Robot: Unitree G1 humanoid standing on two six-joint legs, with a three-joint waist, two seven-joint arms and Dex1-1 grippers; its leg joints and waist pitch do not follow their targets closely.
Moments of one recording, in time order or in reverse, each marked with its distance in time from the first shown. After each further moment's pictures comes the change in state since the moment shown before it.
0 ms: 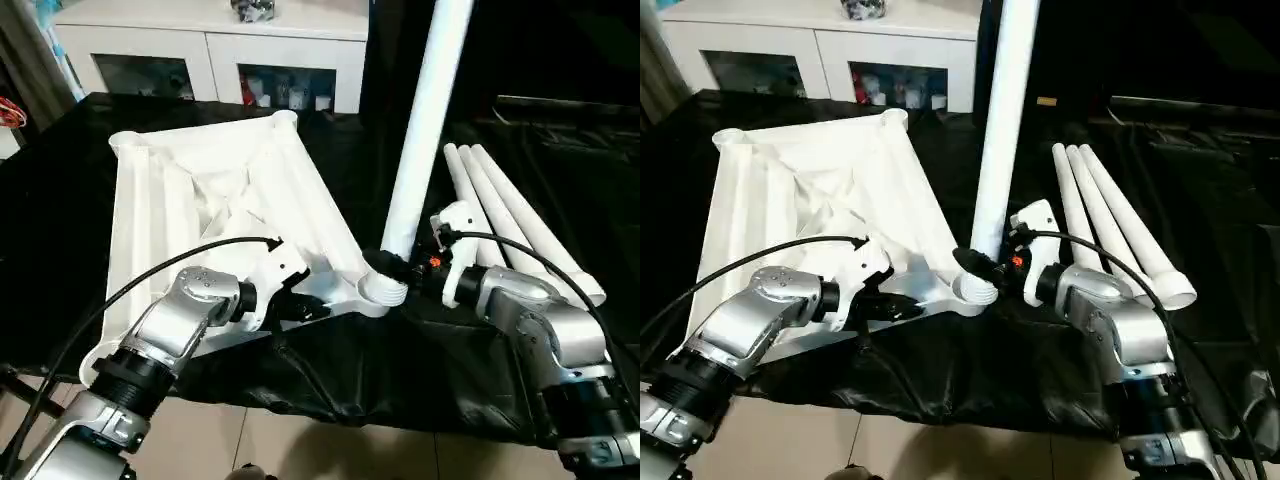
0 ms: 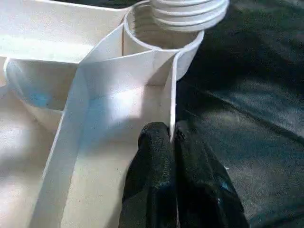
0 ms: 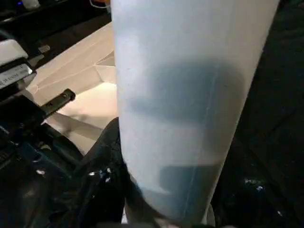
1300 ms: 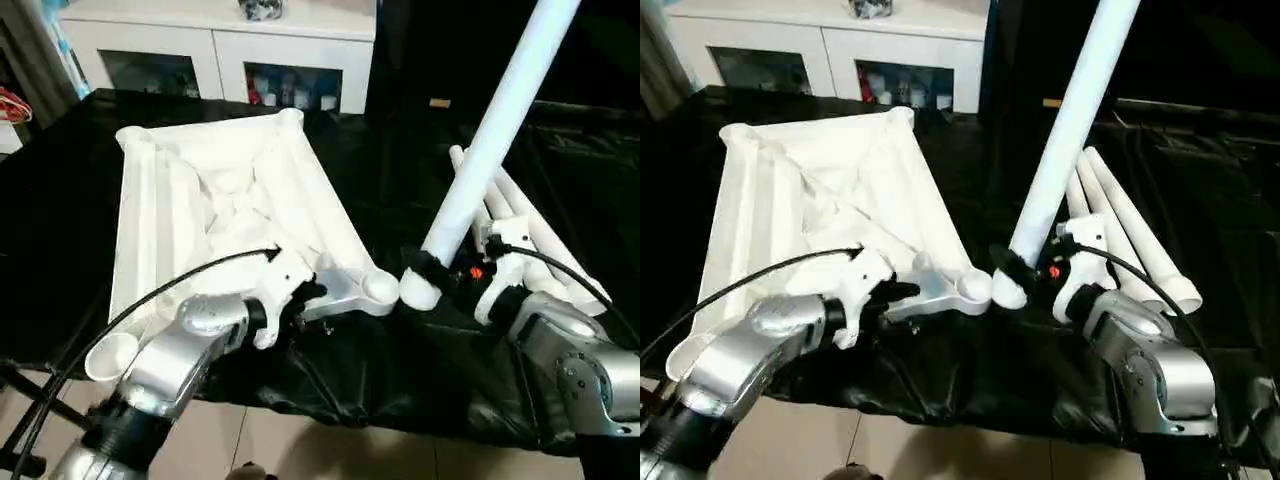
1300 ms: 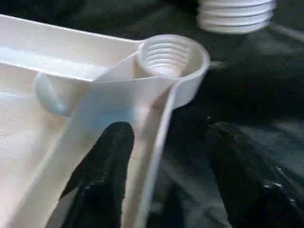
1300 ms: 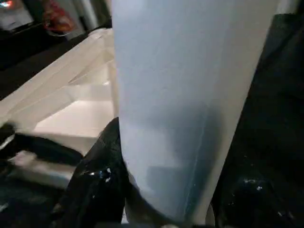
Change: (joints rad) left arm 0.133 -0.046 0.030 -0.225 -0.037 0.058 0.273; right arm 0.205 -0.006 -0.149 -0.285 0.089 0.091 -0.168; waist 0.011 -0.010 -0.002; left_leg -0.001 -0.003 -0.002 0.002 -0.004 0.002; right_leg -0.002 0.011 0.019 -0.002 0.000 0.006
